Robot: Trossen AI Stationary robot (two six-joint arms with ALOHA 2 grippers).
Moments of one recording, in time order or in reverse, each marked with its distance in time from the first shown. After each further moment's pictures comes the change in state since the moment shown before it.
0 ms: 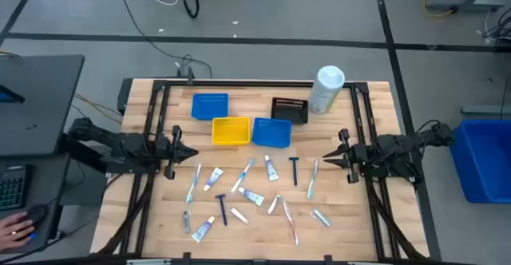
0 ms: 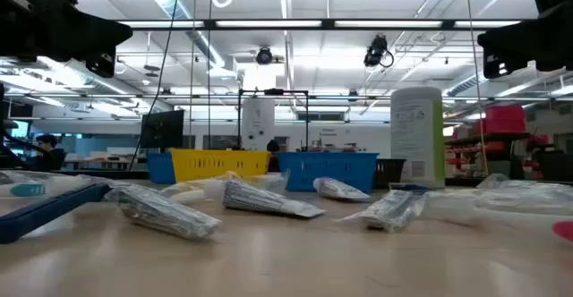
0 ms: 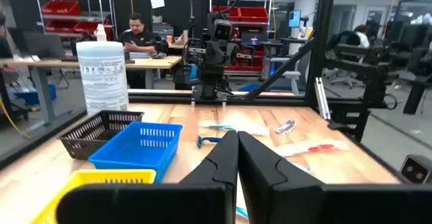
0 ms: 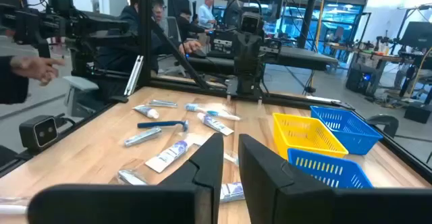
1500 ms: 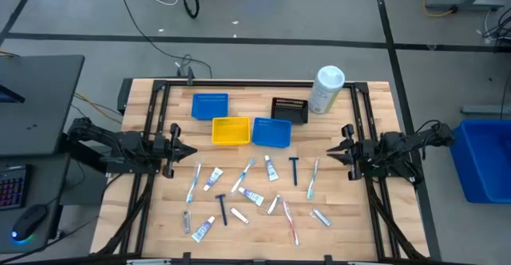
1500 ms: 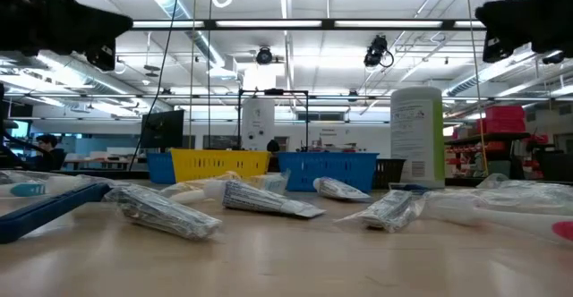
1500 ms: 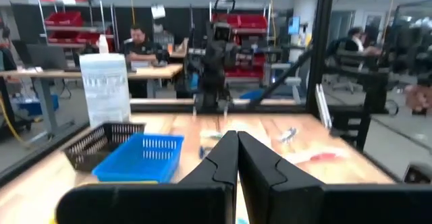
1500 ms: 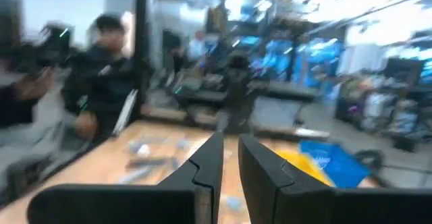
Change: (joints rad) left arm 0.000 0.005 0.036 0.046 0.000 0.053; right arm -0.003 0.002 0.002 0.179 0.054 -0.038
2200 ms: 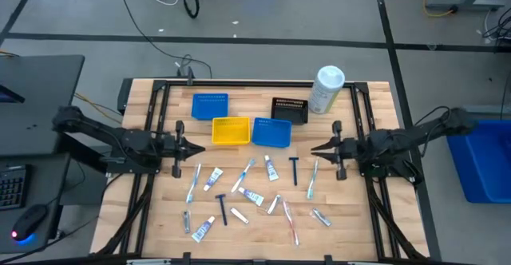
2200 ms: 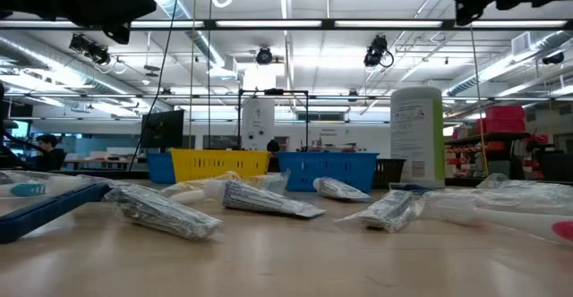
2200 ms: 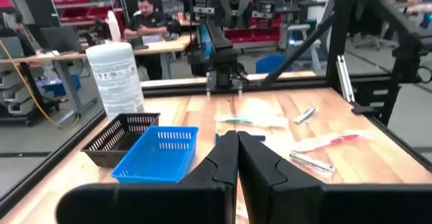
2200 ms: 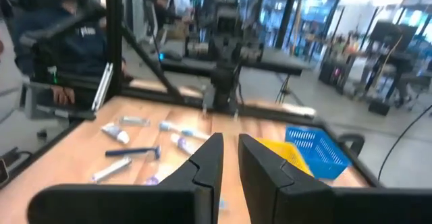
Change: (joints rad) left arm 0.000 0.447 0.235 -0.001 -0.056 0.027; right arm 0.000 0.607 0.355 0.000 0.041 0.013
